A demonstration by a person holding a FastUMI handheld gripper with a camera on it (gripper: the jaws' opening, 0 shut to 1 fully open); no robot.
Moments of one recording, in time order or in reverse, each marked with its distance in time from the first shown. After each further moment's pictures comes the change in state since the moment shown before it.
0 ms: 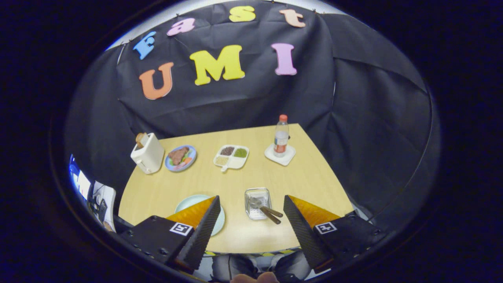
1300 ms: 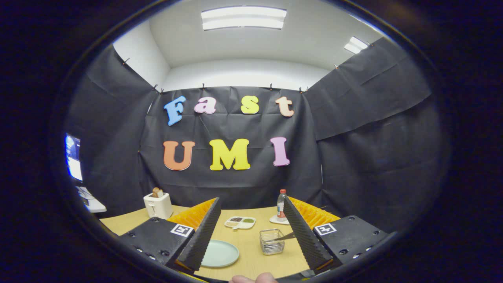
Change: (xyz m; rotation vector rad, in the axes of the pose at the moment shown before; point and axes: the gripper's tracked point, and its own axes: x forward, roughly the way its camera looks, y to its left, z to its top) arm -0.099 0.063 -0.079 0.022 -0.782 -0.027
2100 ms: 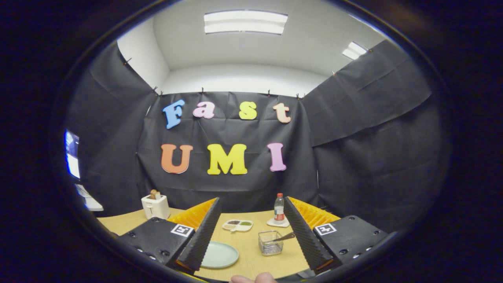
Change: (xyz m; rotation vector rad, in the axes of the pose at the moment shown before) arm -0.014 0.012 0.007 -0.030 -0.054 -0.035
